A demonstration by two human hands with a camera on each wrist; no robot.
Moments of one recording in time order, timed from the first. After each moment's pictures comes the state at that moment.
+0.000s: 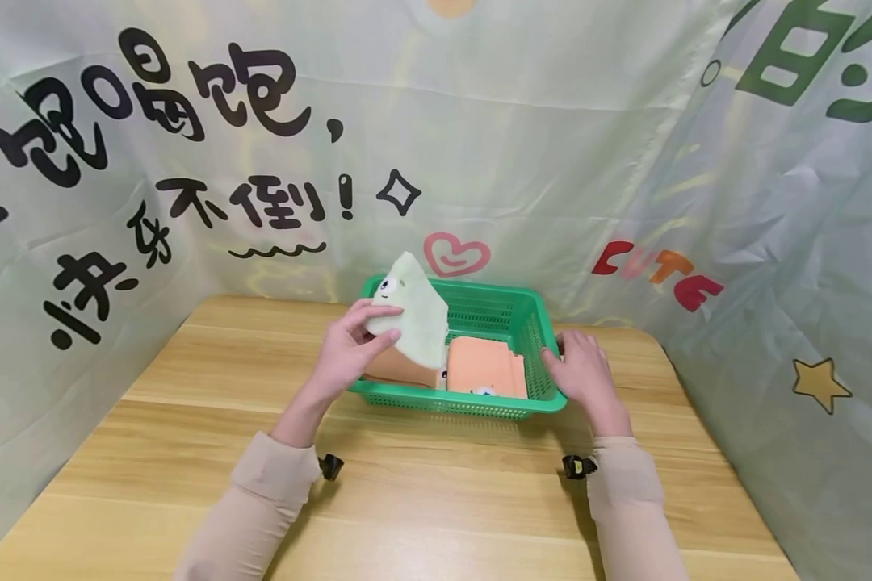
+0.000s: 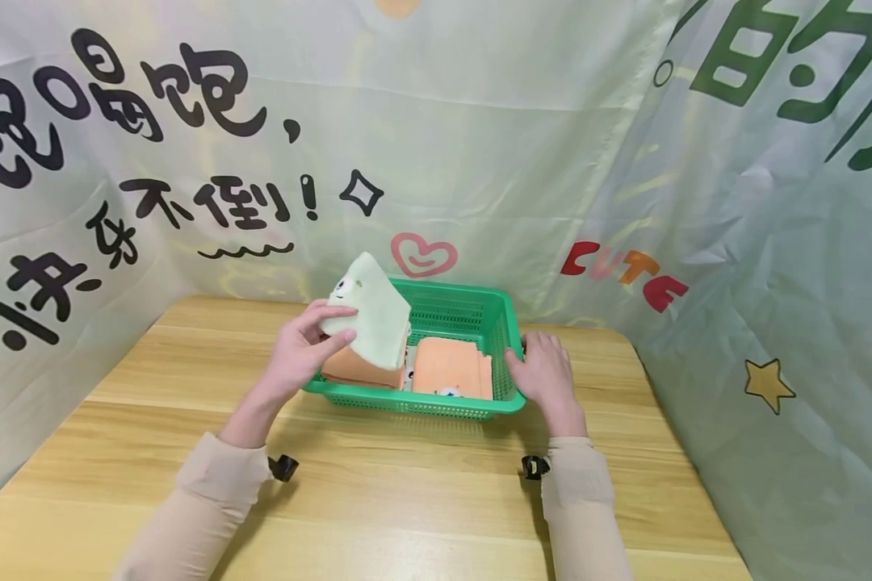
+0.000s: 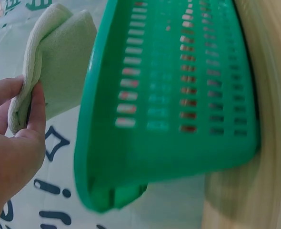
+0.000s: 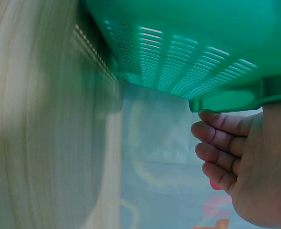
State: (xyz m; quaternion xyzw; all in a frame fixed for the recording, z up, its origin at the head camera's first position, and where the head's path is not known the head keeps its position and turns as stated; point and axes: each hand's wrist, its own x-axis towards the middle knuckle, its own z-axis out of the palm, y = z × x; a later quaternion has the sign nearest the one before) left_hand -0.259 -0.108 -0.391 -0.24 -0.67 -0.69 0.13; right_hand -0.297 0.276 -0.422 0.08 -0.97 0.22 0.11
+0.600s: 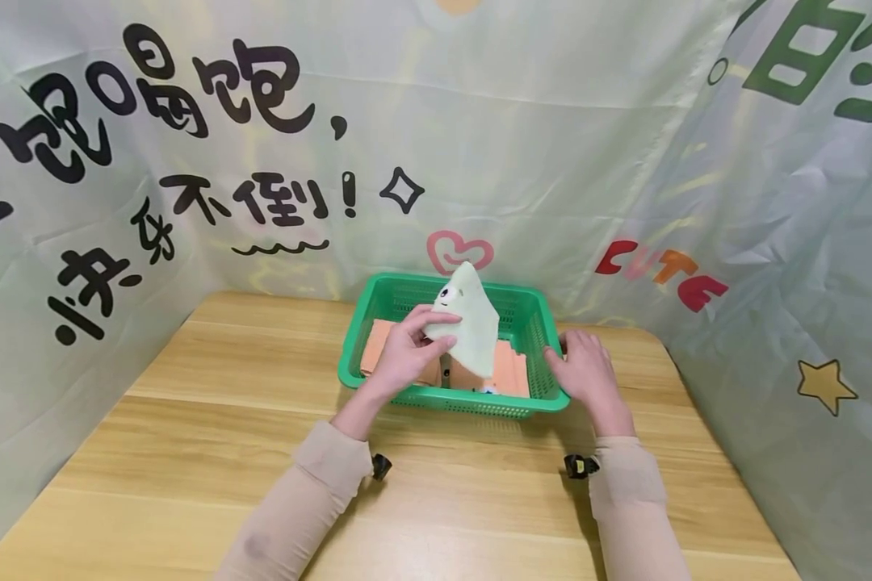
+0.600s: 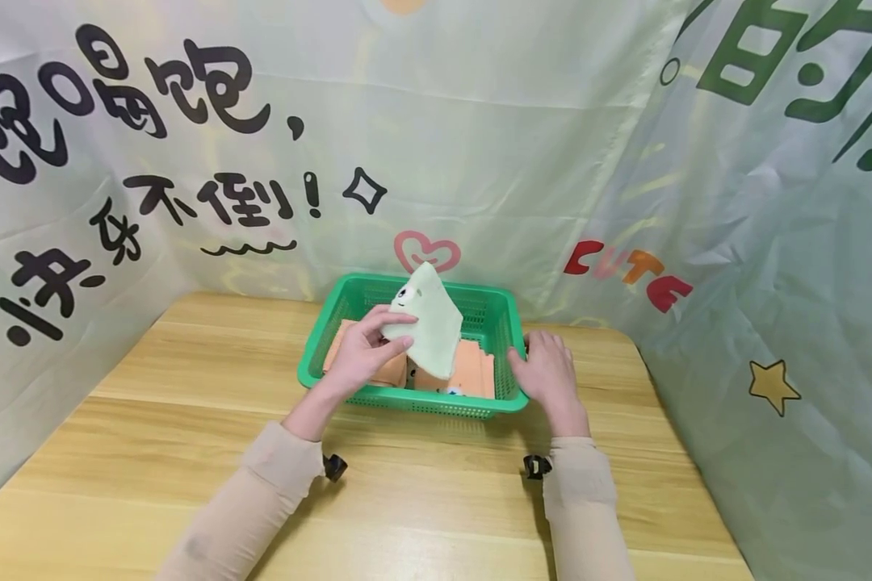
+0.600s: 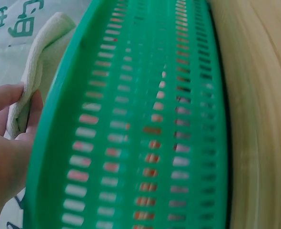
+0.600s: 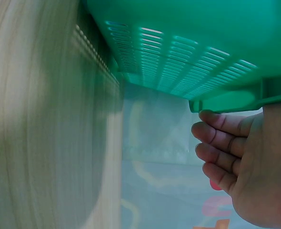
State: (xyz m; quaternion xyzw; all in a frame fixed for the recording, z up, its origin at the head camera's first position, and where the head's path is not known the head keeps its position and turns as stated) left_hand -0.273 -0.040 -0.406 -0.26 -0.66 -0.70 0.07; right_hand -0.298 0.276 -0.423 0.08 -0.97 0.22 0.11
